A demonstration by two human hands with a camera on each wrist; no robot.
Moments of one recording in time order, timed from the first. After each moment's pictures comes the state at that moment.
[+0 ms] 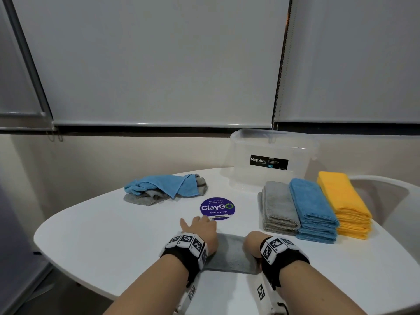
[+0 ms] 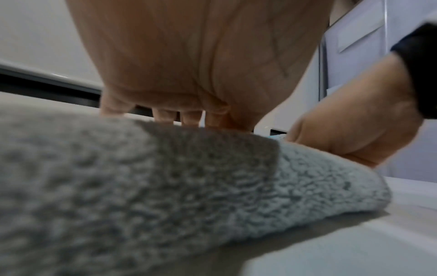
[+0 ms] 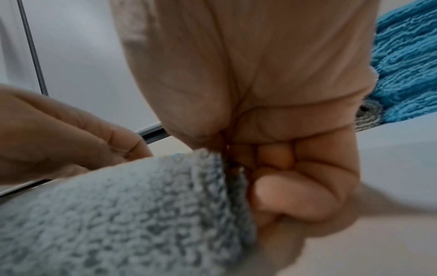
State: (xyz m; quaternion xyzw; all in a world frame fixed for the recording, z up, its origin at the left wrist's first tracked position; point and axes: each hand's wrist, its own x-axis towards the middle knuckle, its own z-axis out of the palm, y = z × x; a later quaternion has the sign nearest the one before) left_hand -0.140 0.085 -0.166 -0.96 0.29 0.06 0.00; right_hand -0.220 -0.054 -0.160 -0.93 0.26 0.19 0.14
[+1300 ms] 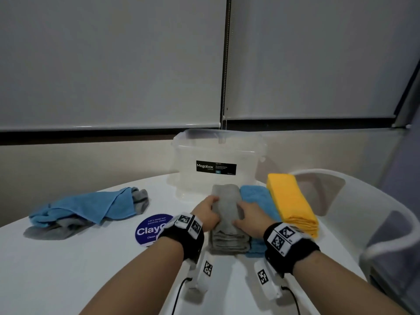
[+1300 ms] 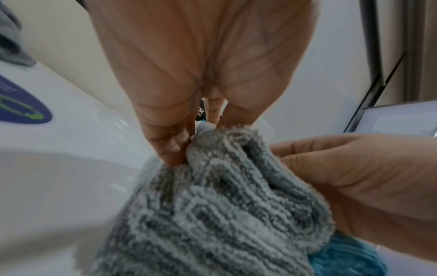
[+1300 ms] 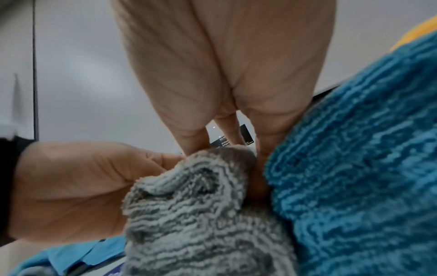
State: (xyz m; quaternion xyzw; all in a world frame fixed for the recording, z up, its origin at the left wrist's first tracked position) left_hand -0.115 -0.101 -0.134 -0.79 0.33 0.28 -0.44; right_hand -0.229 -0.215 -0.125 -0.93 0.28 -0.03 0.23
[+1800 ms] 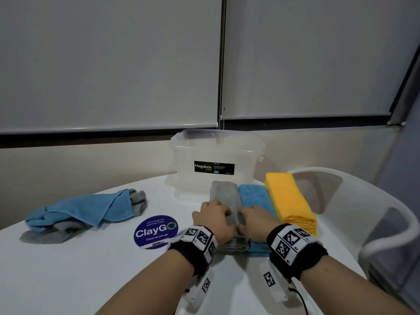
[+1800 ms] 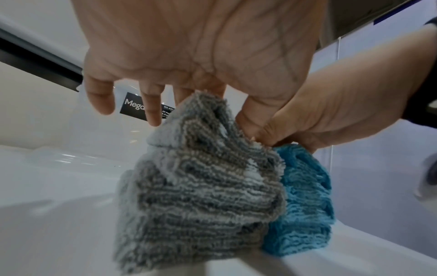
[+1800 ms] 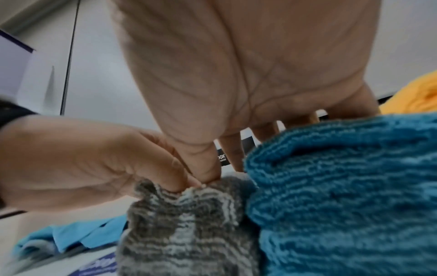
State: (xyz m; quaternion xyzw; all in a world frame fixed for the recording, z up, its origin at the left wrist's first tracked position) left_hand -0.151 -0.102 -0.130 -0.88 0.43 0.04 -0.18; right_hand -0.241 -0.210 -0.118 -0.95 0.30 0.07 0.10
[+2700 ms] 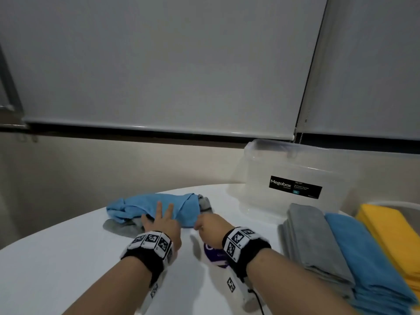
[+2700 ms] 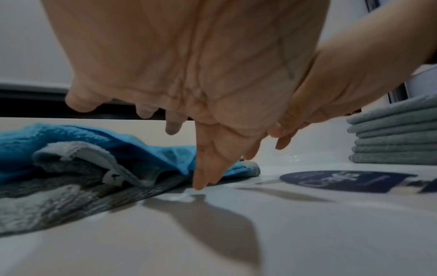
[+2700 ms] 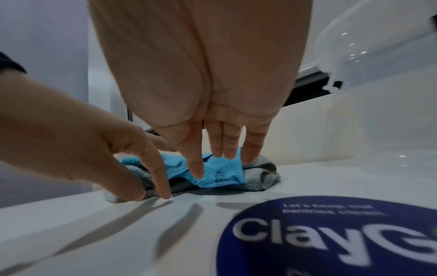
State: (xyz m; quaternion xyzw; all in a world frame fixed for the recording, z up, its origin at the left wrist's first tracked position) left_hand 0.042 0.099 -0.156 -0.98 0.19 0.09 0.06; right_hand -0.017 -0.031 -0.139 -0.98 0.03 0.07 0.17
